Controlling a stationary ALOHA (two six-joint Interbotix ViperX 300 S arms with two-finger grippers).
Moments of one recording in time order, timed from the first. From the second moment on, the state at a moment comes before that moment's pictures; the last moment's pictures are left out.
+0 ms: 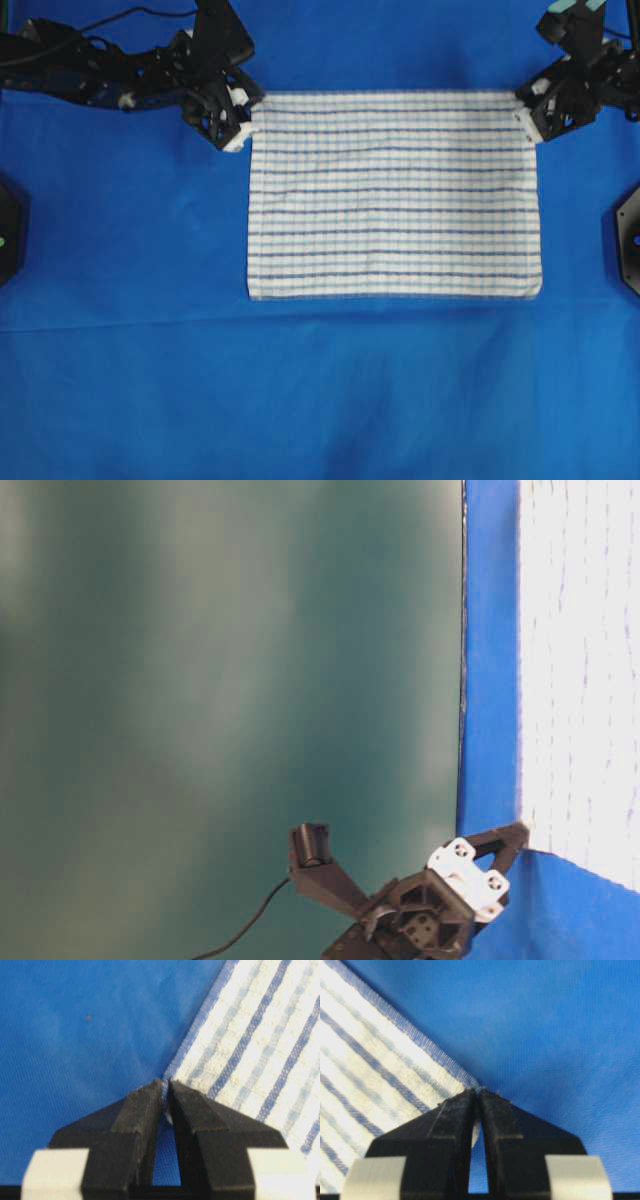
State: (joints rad) left arm 0.49 0.19 0.73 -0.03 -0.12 0.00; right arm -0.80 -0.22 1.13 0.00 0.00 0.08
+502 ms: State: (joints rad) left arm 0.48 0.13 0.73 -0.03 -0.11 0.00; right arm -0.79 -0.40 1.18 0.00 0.04 0.10
